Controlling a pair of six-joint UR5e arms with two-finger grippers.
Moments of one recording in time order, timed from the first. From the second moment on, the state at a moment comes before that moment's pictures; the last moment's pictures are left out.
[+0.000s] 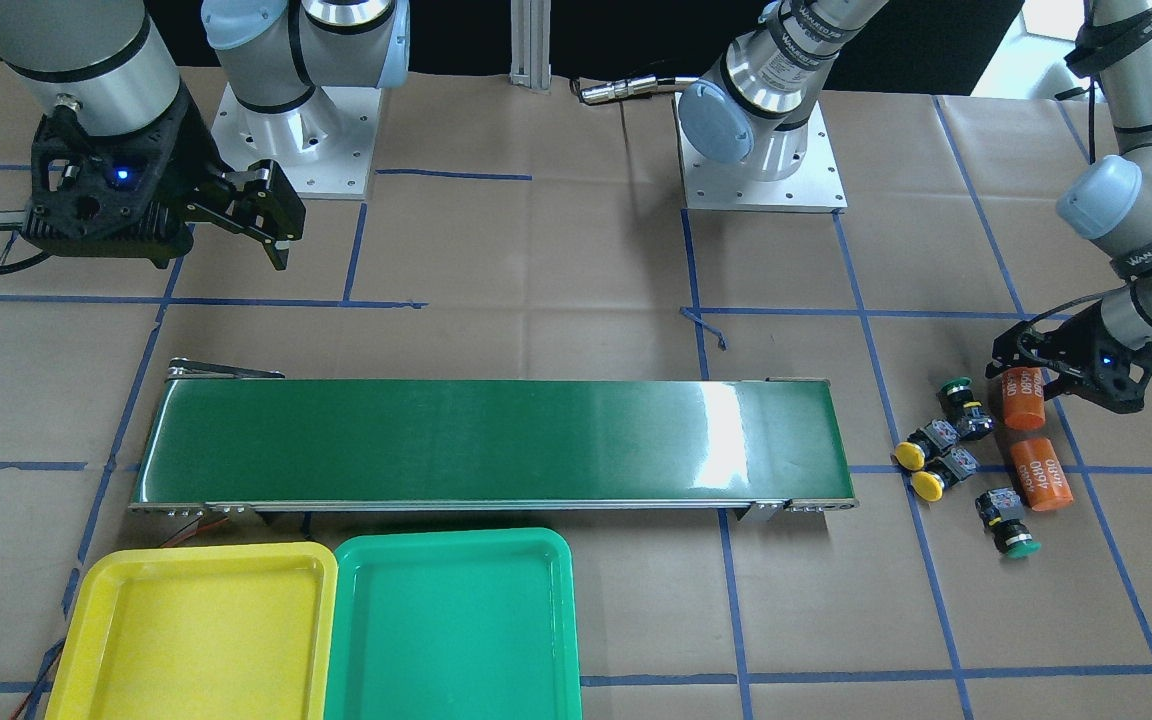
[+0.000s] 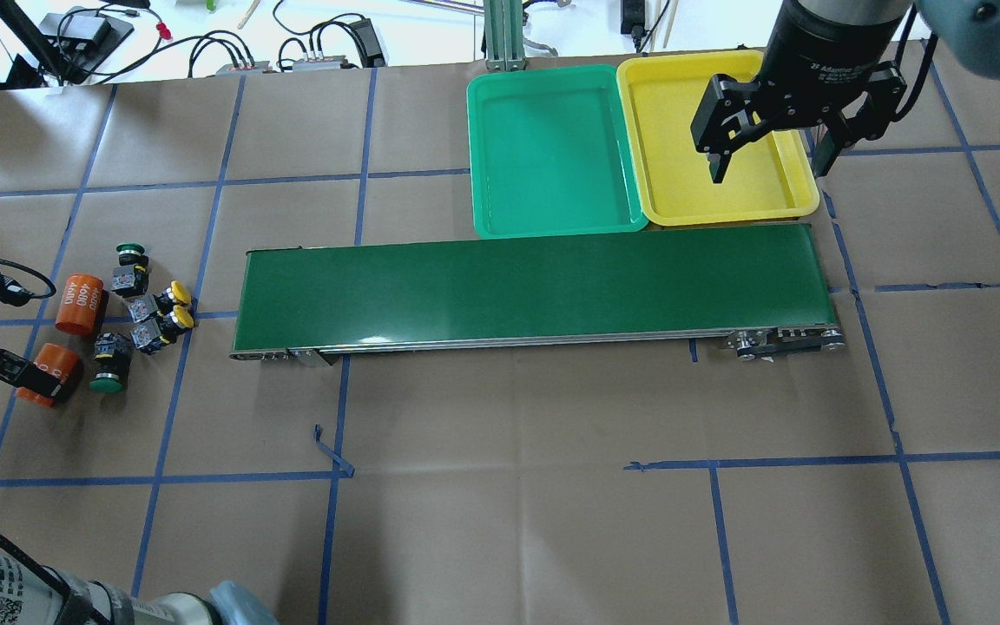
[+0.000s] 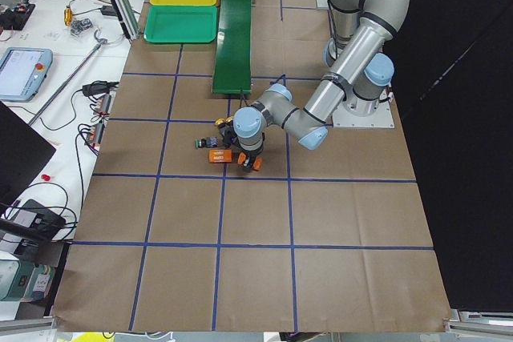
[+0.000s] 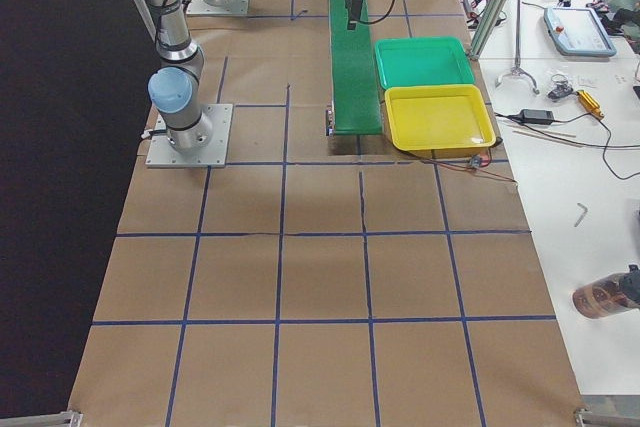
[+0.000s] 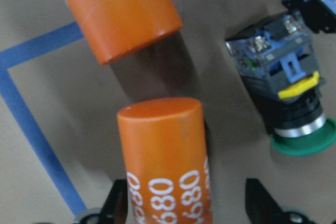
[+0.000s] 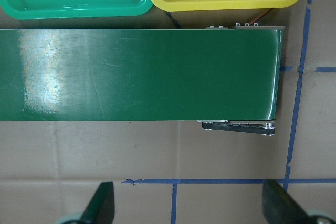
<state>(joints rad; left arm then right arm) -0.75 -1.94 -1.94 -0.97 1.57 1.23 1.59 -1.49 1.43 -1.46 -1.59 0.00</state>
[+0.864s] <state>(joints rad) -0.90 -1.86 -1.81 -1.10 1.58 1.26 1.58 -1.49 1.43 -1.46 -1.58 -0.07</state>
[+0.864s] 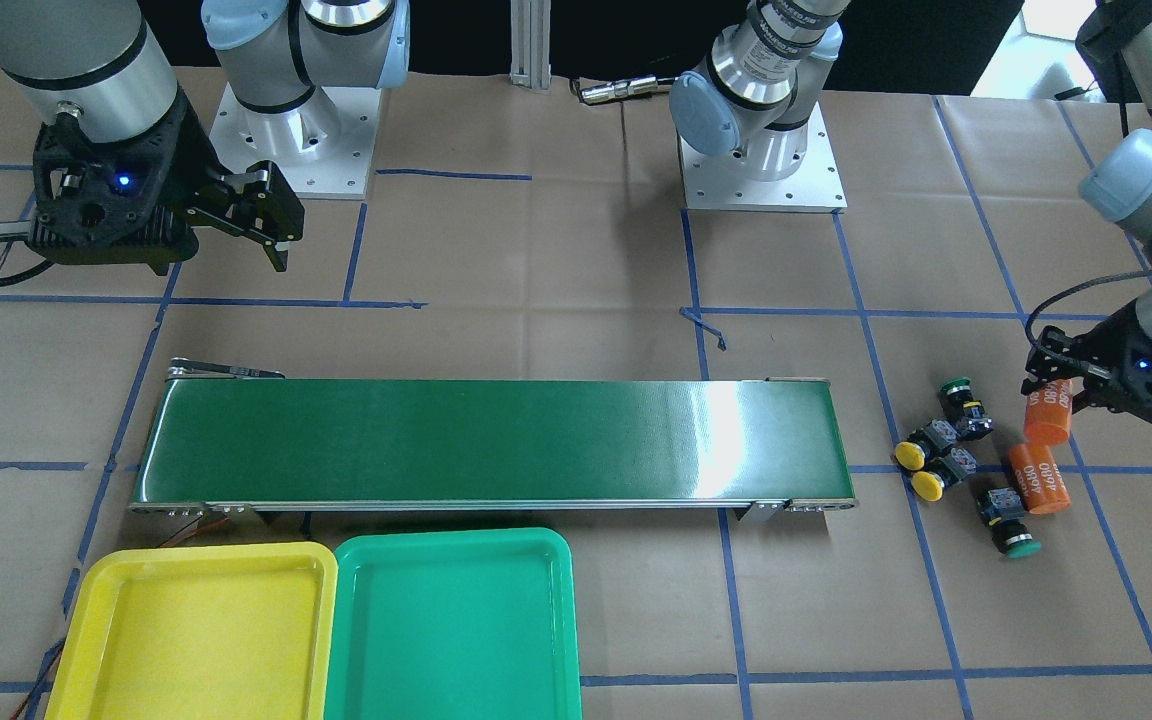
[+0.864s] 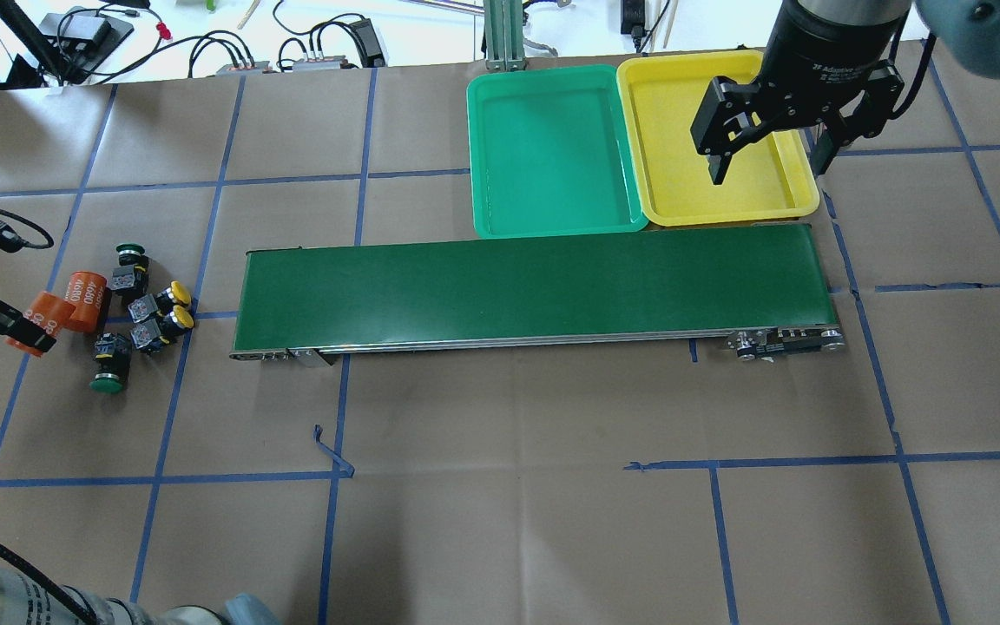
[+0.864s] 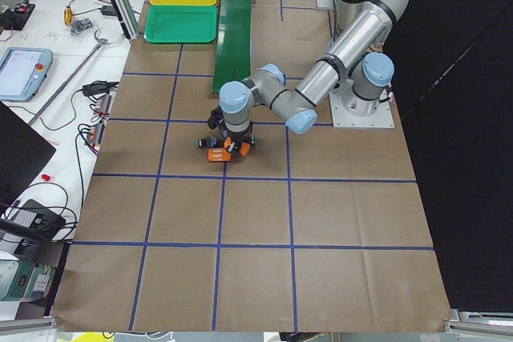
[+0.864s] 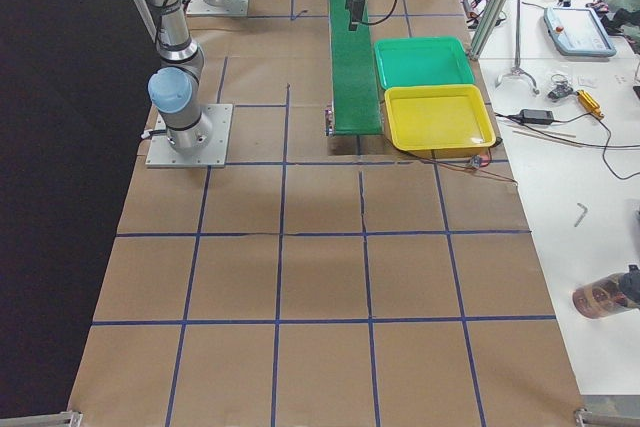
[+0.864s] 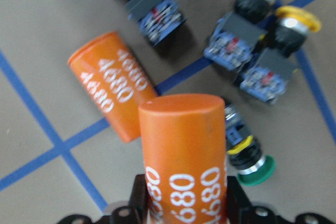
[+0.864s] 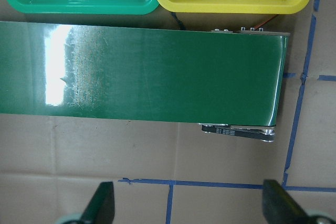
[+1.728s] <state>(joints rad) -1.43 -1.75 -1.81 -1.23 1.58 1.54 1.58 -1.49 1.43 -1.46 -1.58 -0.02</state>
